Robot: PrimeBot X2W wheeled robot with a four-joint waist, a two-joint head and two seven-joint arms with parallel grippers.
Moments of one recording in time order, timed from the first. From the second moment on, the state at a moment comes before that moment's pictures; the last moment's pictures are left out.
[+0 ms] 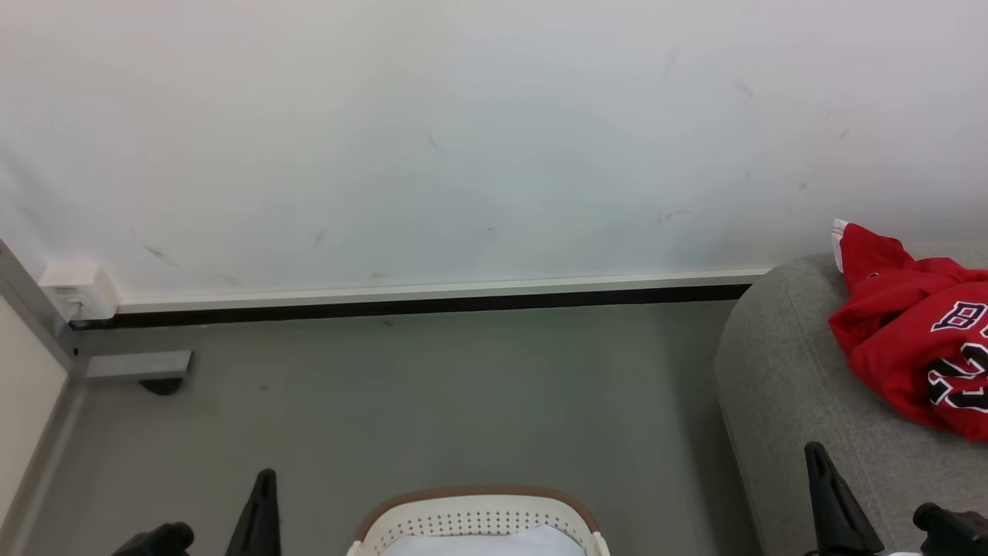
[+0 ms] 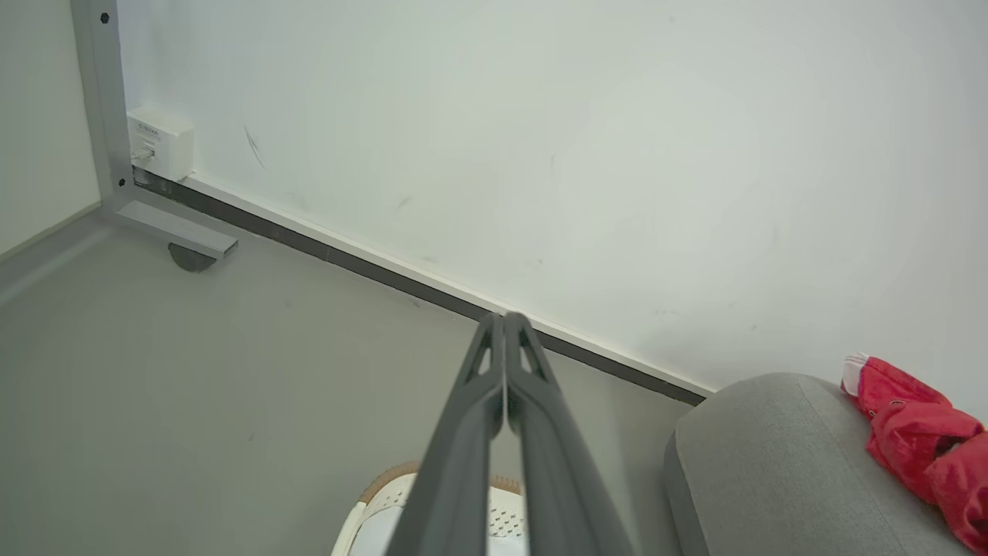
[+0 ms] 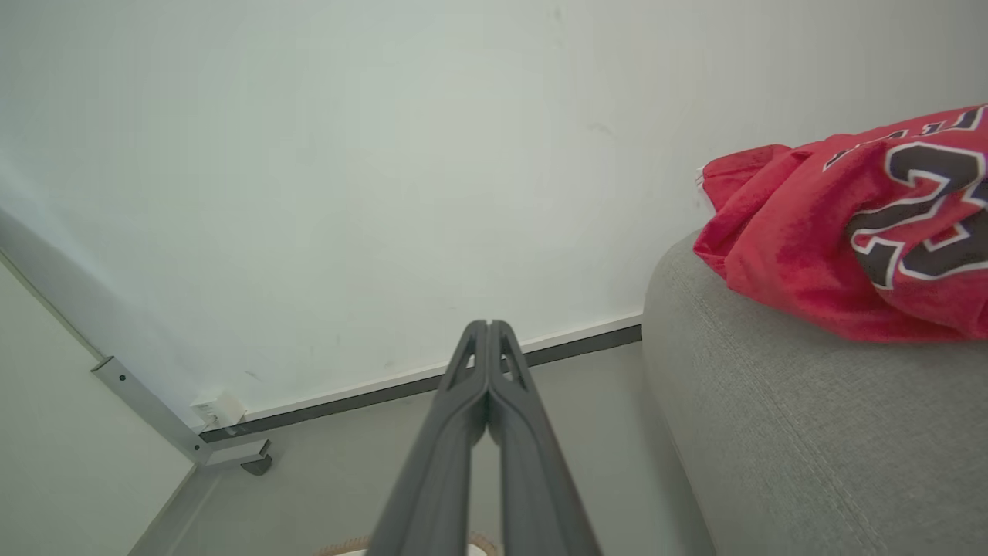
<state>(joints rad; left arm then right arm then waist) -0.03 0.04 0.03 0.32 -0.46 -0.09 -0.19 -0.02 -0.11 0.13 0.24 0.57 0.13 -0.20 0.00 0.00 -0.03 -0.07</state>
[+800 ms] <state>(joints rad) -0.05 0.04 0.05 0.30 -0.82 -0.10 -0.10 -0.04 -0.10 0.06 0.25 0.90 0.13 -0.11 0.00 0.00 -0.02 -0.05</state>
